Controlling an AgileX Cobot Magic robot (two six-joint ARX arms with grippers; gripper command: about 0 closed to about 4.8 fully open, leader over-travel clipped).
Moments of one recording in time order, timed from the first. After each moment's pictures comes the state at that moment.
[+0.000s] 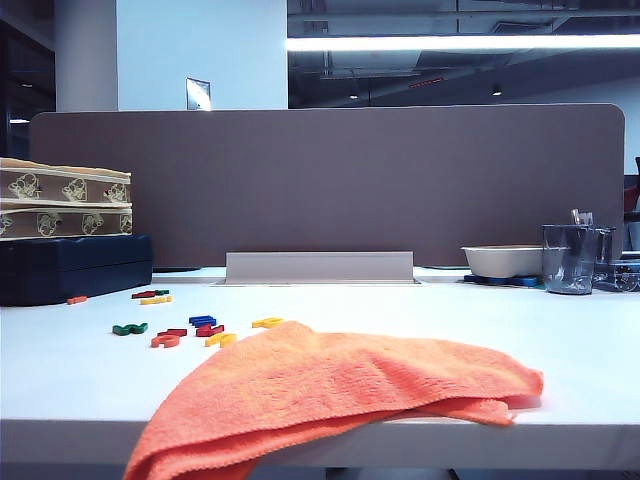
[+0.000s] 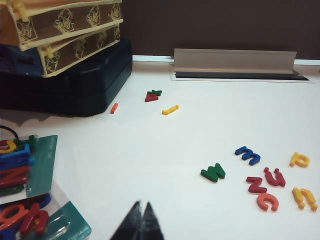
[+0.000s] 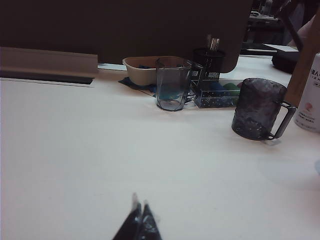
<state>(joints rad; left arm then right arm) -0.05 0.00 0.00 -0.06 0.02 0.00 -0.04 0.00 0.01 -0.02 0.00 -0.08</state>
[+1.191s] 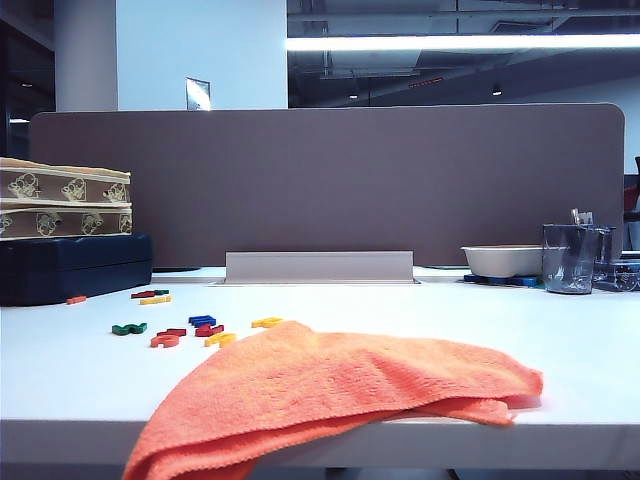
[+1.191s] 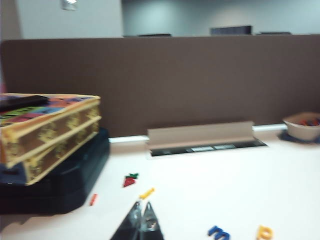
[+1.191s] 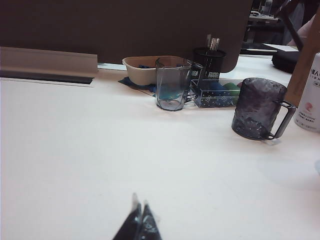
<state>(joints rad) -0.05 0.02 0.12 0.09 0.14 0.05 -0.04 0.00 0.01 -0.02 0.00 -0.08</state>
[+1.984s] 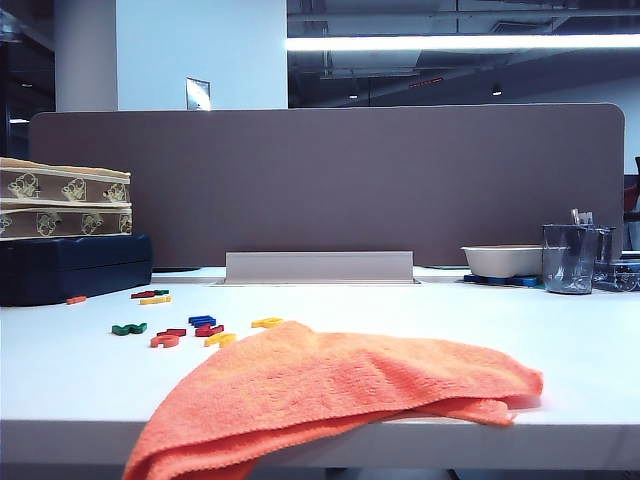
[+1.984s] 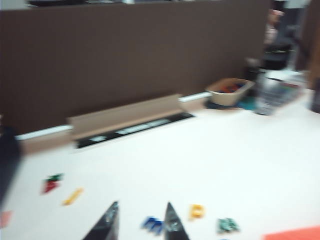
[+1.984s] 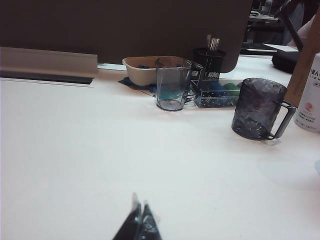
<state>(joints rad) -0.10 0.47 0.30 0.21 0.41 0.10 -0.04 0.00 0.01 -0.02 0.00 -0.08</state>
